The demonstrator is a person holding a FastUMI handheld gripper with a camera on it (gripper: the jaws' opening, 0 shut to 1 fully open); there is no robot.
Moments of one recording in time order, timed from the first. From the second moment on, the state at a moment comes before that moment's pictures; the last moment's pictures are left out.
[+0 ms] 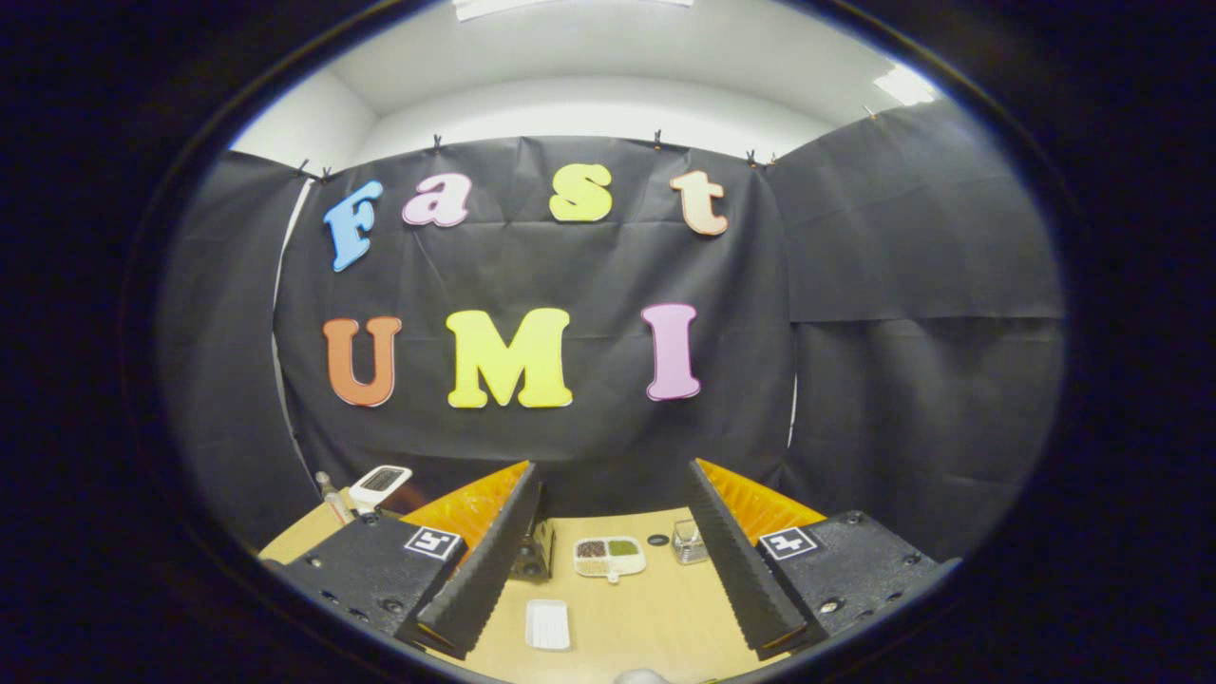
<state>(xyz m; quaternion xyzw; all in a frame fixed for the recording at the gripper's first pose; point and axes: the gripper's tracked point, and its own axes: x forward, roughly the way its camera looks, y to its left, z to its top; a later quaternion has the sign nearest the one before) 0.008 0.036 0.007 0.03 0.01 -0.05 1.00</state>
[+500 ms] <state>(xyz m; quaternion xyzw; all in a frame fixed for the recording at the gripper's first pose) -0.001 0.027 -0.003 0.02 0.00 -0.02 1.00</state>
